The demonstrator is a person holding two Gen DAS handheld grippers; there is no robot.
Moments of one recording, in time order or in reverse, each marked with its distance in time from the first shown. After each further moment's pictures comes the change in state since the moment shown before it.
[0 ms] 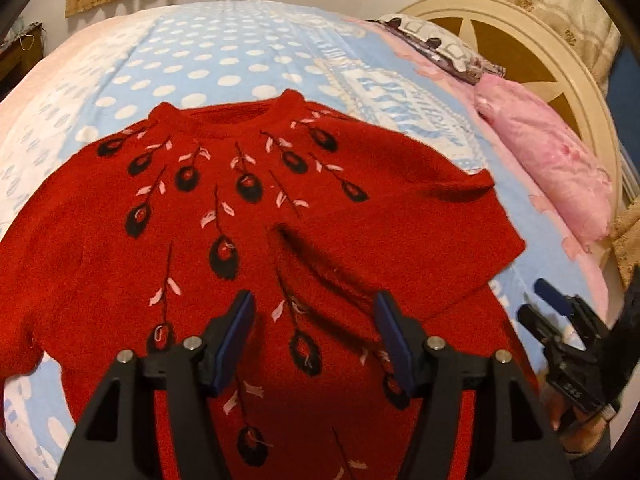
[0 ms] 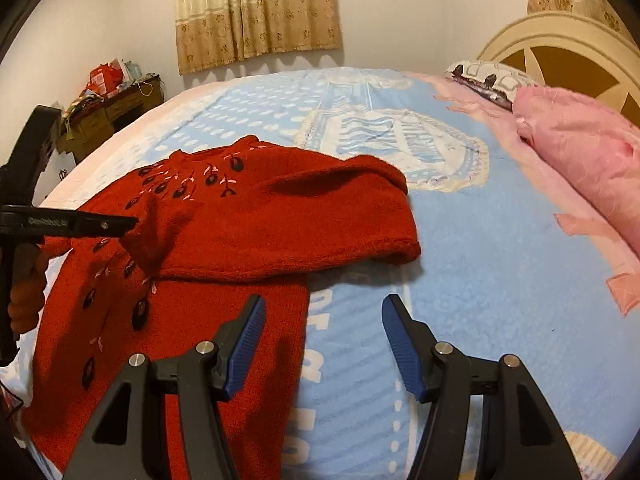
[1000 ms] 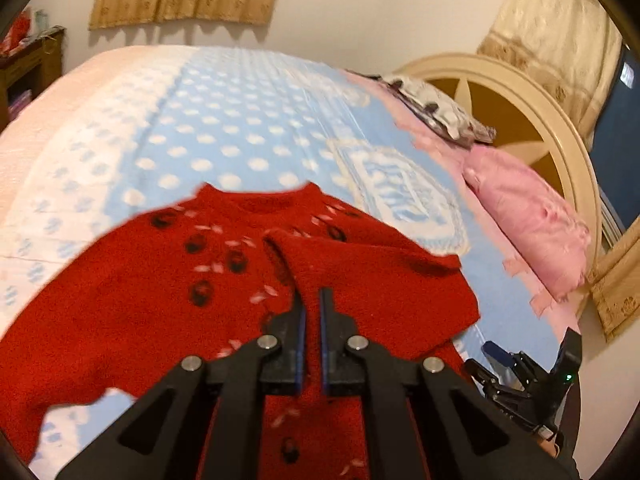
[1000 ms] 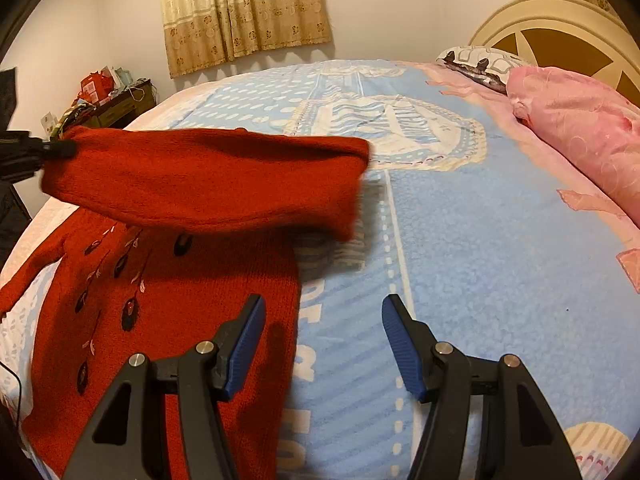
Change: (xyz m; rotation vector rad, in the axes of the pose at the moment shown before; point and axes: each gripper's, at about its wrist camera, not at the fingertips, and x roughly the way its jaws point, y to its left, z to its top) left arm -0.083 0.037 0.034 -0.060 -0.184 -0.026; right arm 0.010 -0.001 -0.007 0.023 0.005 -0.023
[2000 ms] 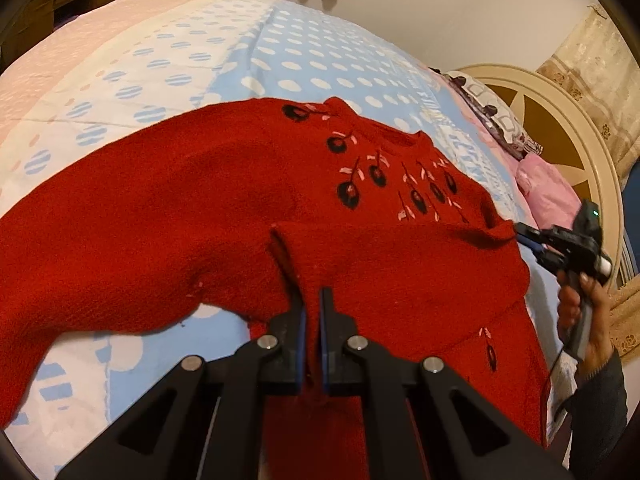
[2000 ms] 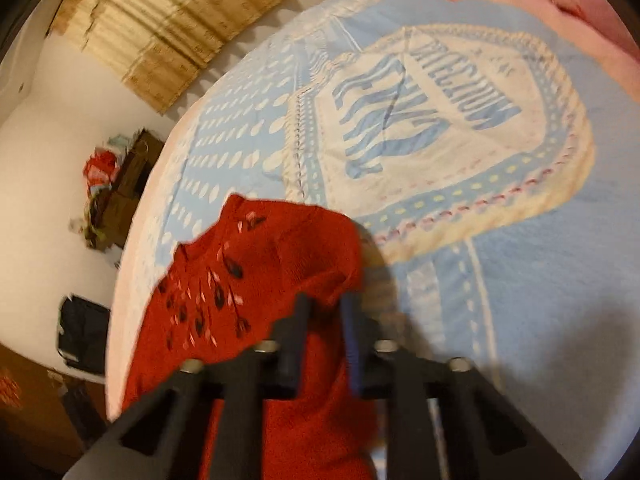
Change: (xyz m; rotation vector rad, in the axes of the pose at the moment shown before) left arm 0.032 0.112 -0.071 -0.196 0.096 0.022; right arm 0.121 -0.040 0.133 0.451 0.210 0.314
